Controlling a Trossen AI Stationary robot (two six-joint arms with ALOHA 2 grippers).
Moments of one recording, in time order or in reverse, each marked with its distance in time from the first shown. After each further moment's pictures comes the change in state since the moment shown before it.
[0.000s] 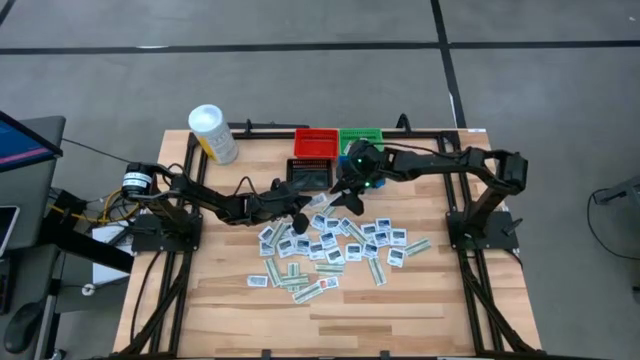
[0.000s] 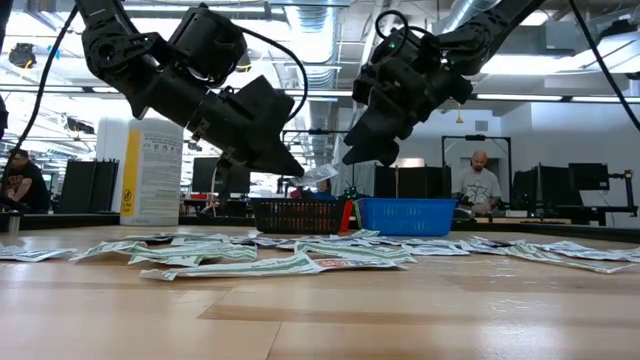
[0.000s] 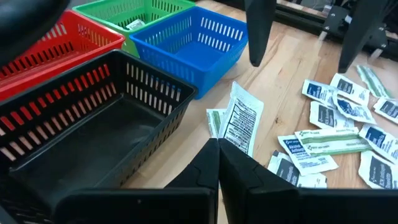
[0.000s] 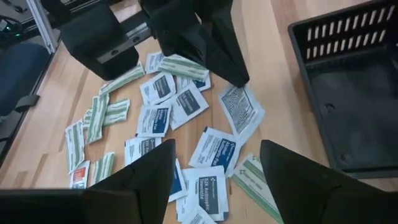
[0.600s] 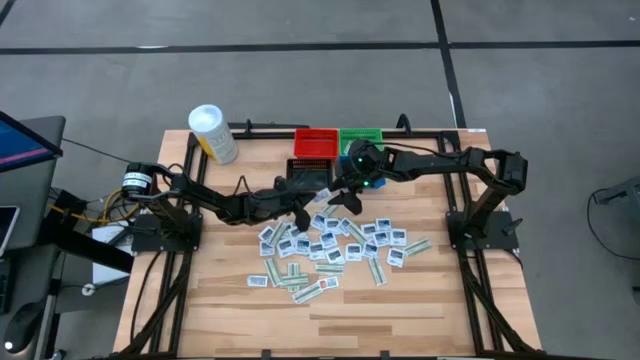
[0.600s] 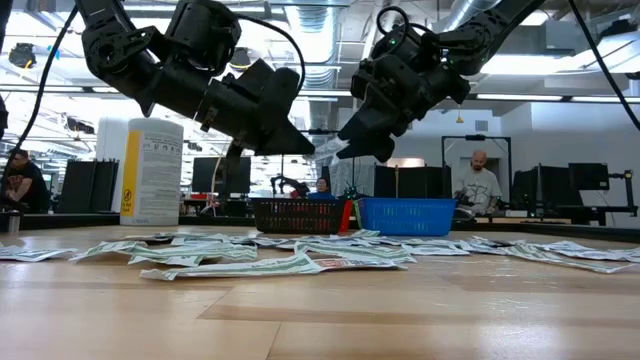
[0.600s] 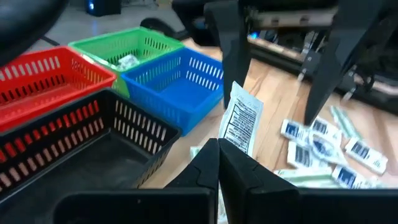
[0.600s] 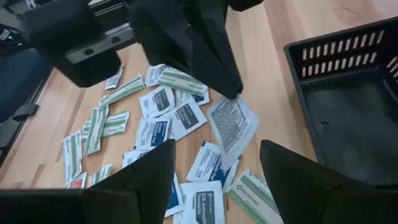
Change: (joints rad) left arm 0.000 0.000 0.000 0.149 0.000 0.000; right arm -0.001 0.000 0.000 0.054 0.005 0.005
